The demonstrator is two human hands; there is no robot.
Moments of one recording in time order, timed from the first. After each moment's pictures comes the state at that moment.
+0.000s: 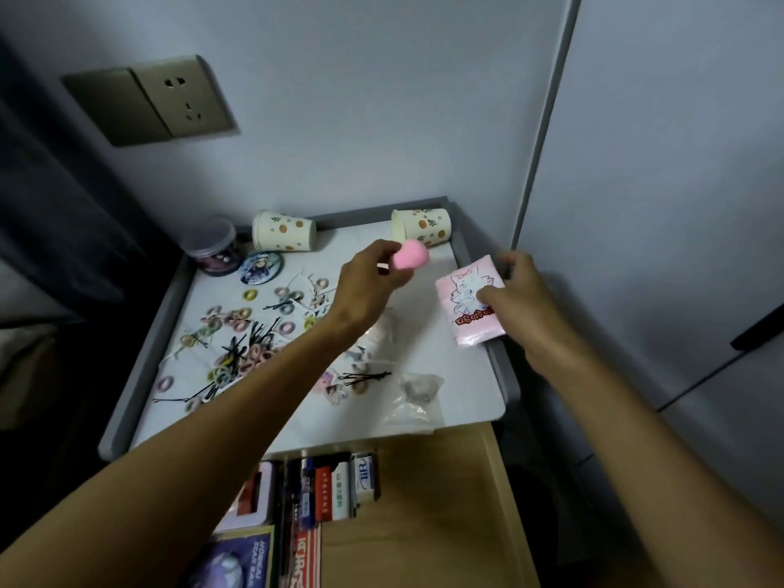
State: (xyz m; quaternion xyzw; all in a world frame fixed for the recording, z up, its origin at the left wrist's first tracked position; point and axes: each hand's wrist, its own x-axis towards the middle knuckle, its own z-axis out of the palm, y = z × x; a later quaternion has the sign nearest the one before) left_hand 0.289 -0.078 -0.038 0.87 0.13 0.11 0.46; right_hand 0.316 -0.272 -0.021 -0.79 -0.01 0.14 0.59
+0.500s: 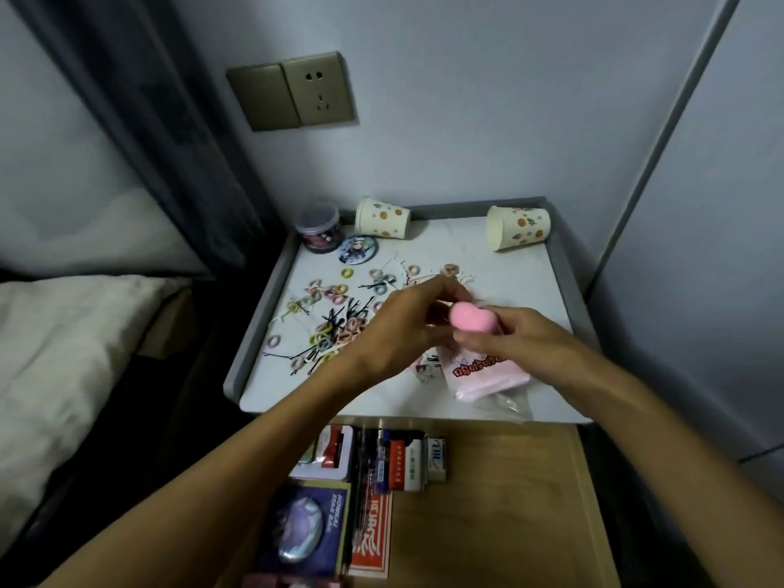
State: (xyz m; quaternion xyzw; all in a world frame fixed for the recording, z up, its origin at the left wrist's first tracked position) left_hand 0.176 -0.042 -0.010 0.89 0.00 0.04 0.46; right_hand 0.248 -0.219 -0.010 -0.74 -0.24 0.36 0.51
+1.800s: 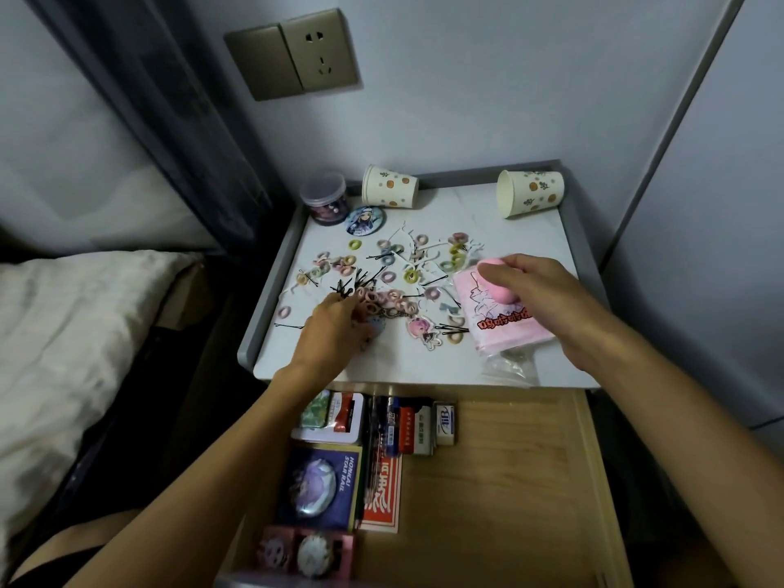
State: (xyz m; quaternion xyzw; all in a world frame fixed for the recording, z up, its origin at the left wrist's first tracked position) left_hand 0.127 0.015 -0.067 0.94 0.28 0.03 0.18; right_hand 0.254 -0.215 -0.011 -0.75 -0.12 0.30 0.57
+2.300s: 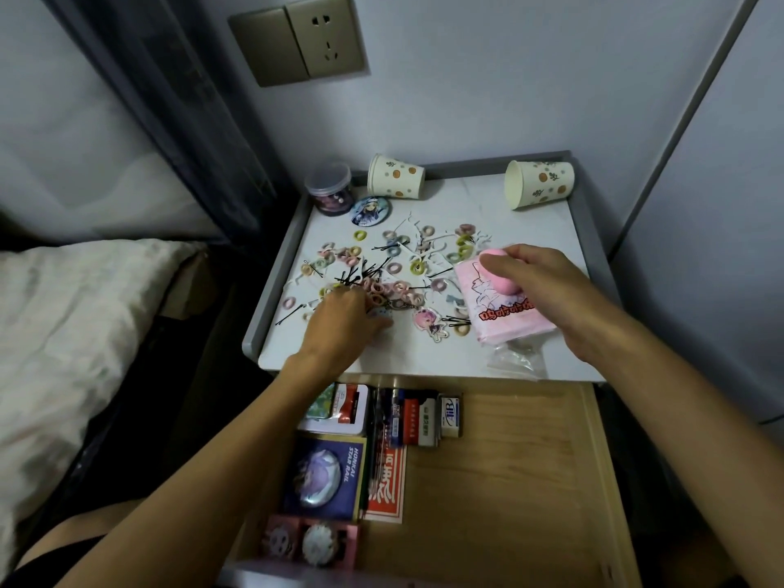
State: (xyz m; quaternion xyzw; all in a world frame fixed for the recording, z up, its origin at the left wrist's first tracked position) left_hand 0.129 0.008 -0.063 0.95 0.28 0.03 0.14; right_hand 0.252 -0.207 -0.012 -0.75 -0.13 0.30 0.57
